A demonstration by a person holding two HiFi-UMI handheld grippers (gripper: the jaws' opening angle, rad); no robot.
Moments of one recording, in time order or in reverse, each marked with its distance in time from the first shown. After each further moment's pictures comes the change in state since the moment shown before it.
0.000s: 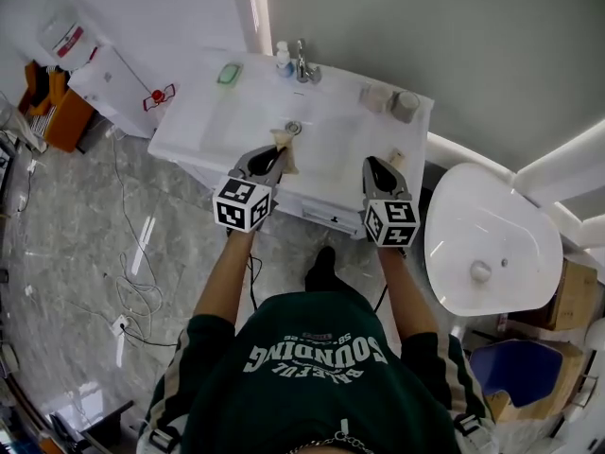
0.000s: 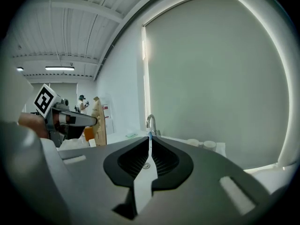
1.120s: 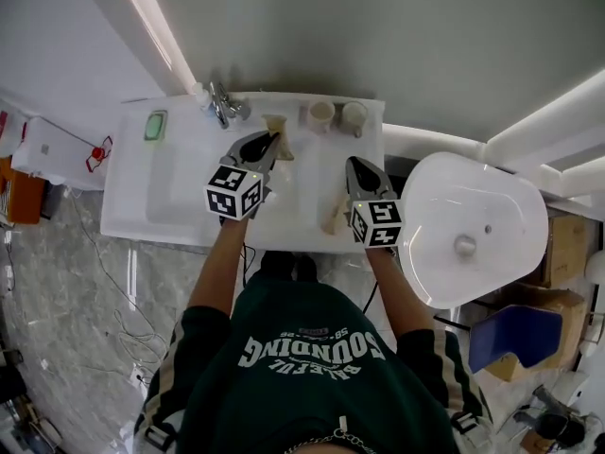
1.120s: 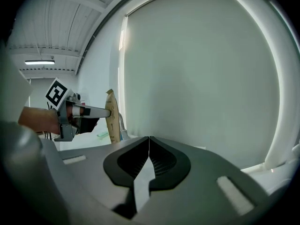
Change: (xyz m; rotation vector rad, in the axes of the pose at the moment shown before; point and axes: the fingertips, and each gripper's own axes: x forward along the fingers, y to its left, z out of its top) left arm 0.242 -0.004 0.052 -0.004 0.020 -0.254; right arm 0.081 -0.150 0.001 0.046 0.057 -0.189
